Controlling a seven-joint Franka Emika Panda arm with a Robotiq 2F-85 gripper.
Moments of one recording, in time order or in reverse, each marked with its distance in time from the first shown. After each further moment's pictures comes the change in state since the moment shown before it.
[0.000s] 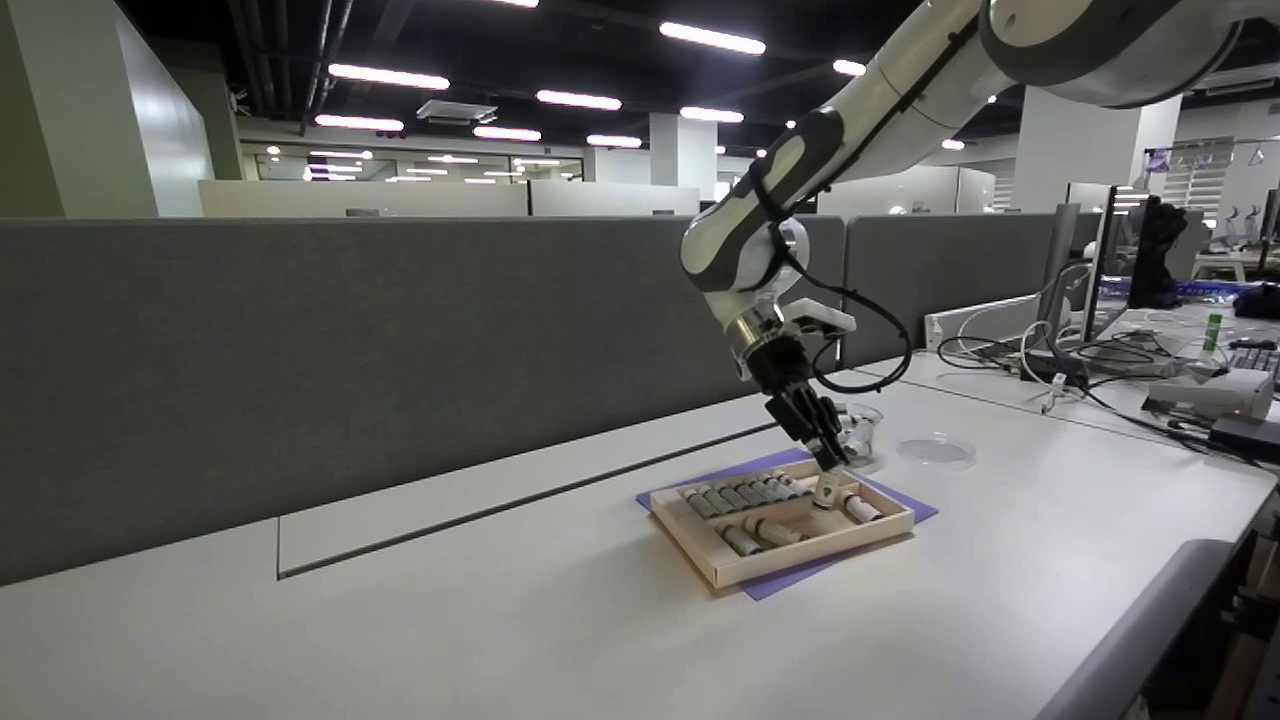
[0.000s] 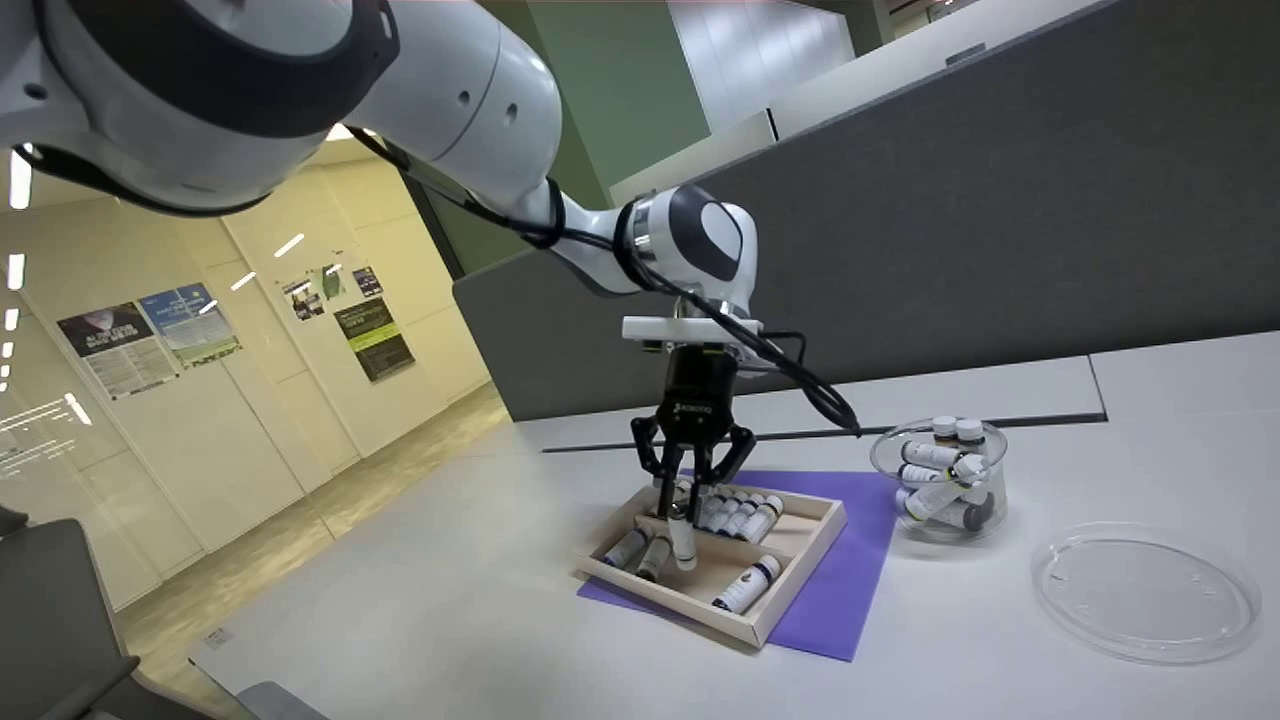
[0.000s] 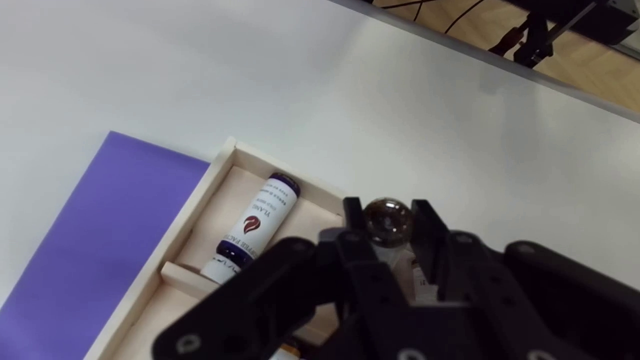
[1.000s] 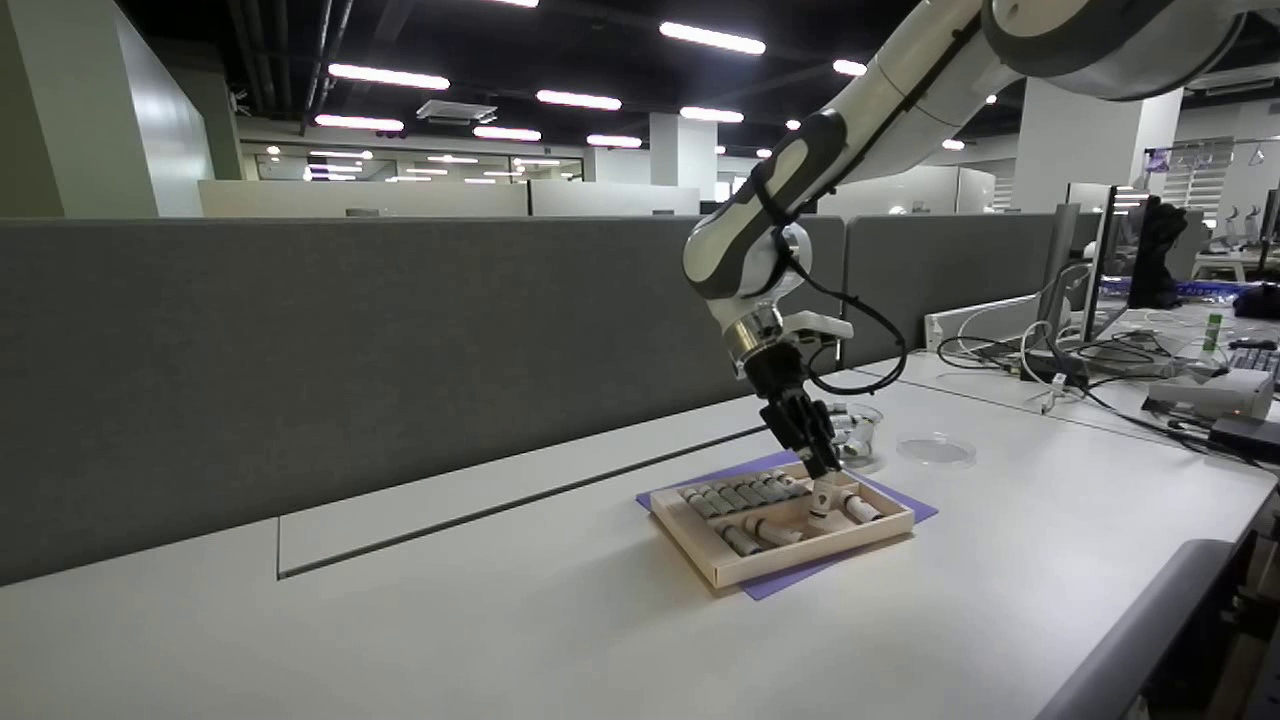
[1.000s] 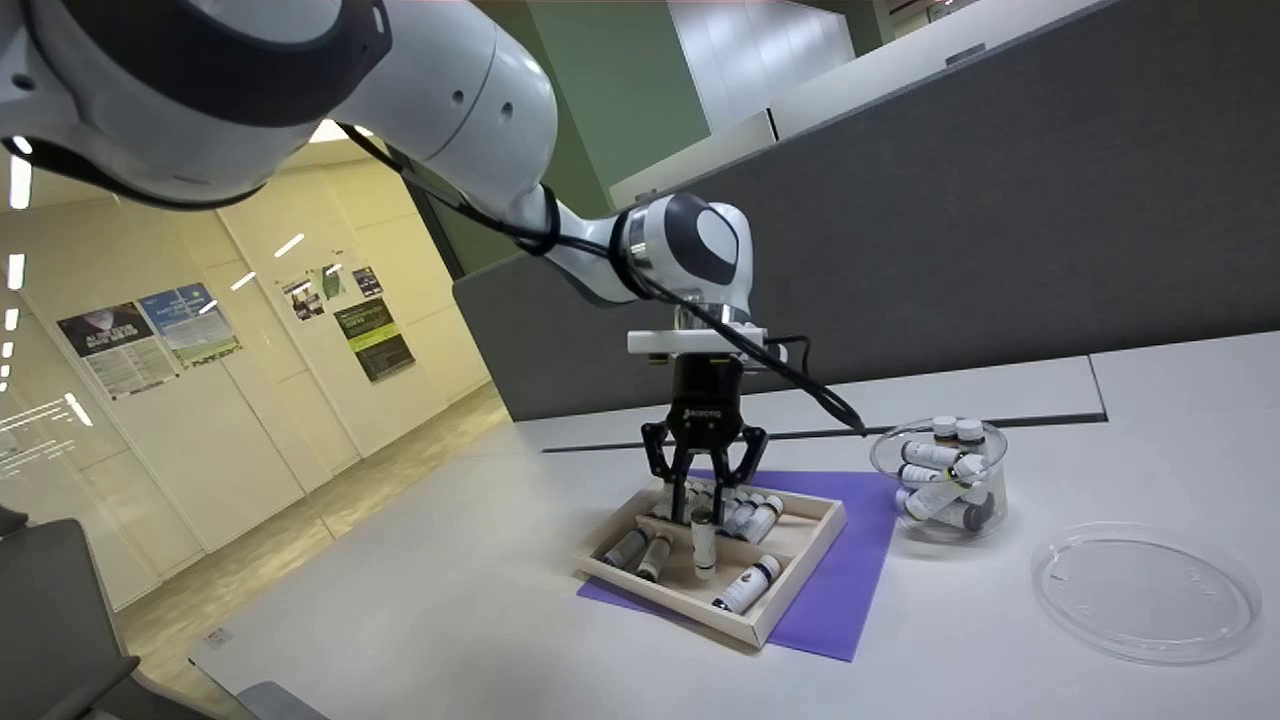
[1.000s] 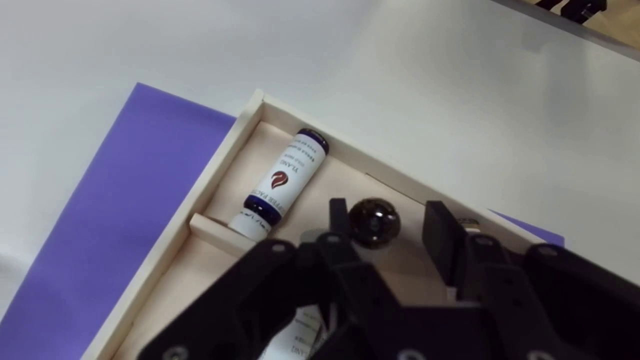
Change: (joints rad) arm 0.004 -0.018 -0.001 -0.047 -0.026 0.129 0.000
